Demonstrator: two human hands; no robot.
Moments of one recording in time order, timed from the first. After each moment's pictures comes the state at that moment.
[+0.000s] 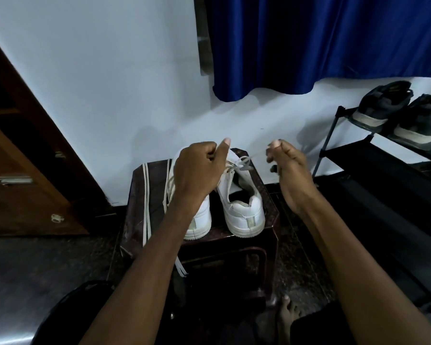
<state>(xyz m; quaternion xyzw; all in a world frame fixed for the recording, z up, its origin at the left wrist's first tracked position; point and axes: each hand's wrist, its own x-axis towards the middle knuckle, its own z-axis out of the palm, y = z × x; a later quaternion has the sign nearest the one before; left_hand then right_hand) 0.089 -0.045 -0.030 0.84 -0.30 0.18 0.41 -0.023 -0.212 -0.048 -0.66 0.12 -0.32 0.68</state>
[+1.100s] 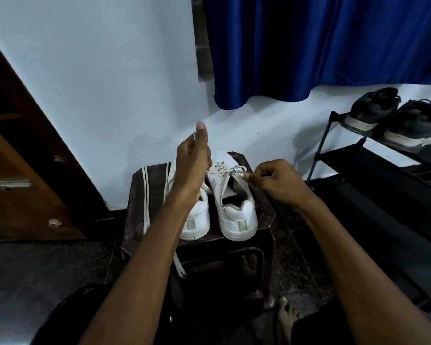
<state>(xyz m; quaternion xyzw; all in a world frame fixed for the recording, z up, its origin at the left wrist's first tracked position) 0.083 -0.044 -0.008 0.66 -0.20 -0.07 0.72 -0.029 -0.217 -0.048 -0.89 0.16 -0.19 0.38</state>
